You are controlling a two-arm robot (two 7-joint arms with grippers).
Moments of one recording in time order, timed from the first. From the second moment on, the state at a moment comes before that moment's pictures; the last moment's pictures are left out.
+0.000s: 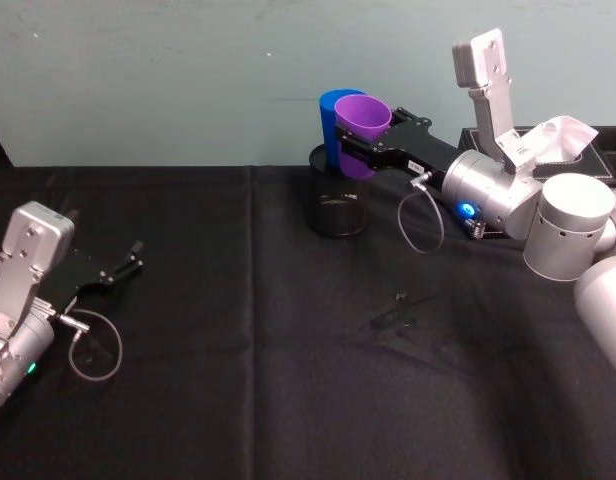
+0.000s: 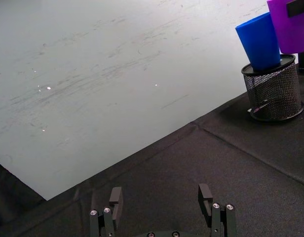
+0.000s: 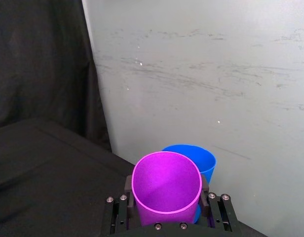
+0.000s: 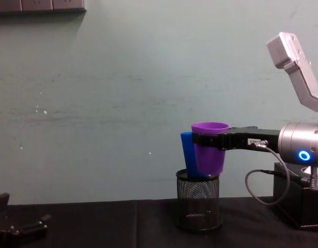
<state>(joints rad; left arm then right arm) -0.20 0.60 0.45 -1.41 -0.25 -0.12 0.03 0.69 0.23 -0.41 -0.98 0.36 0.04 0.48</state>
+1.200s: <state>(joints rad) -0.20 0.60 0.45 -1.41 -0.25 -0.12 0.03 0.52 0.34 -0.39 -1.28 0.44 0.12 0.53</state>
